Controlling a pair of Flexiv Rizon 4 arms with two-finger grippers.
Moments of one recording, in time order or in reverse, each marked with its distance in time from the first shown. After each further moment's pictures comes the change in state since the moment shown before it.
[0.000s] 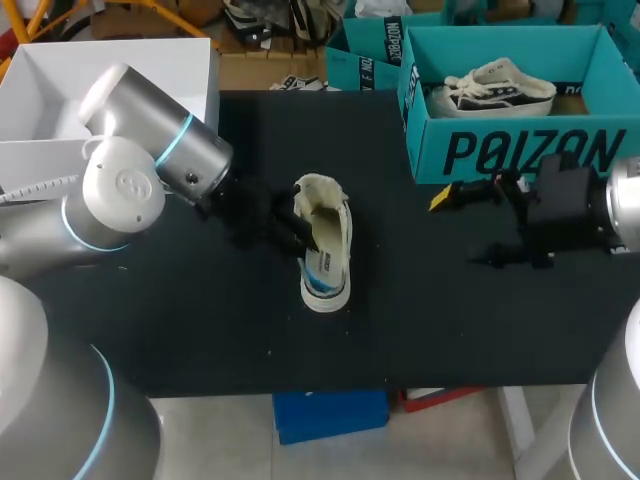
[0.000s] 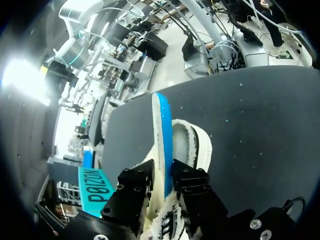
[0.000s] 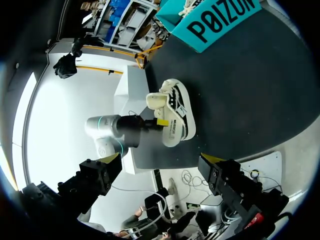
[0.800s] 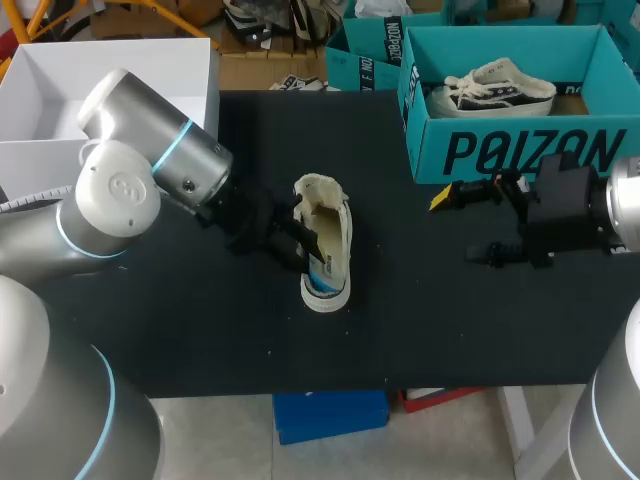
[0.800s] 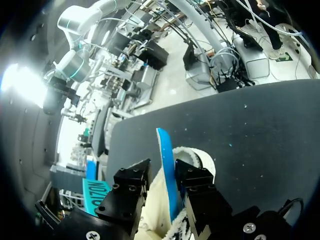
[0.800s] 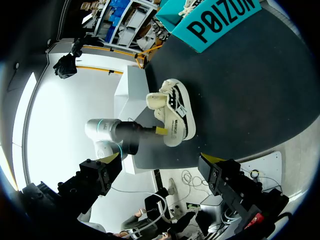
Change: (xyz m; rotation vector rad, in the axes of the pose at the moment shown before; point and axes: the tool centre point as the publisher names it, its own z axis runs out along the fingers) left arm -0.007 -0.037 0.002 0.076 -0.029 0.023; right arm 0.000 0.000 0.000 0.000 0.000 0.000
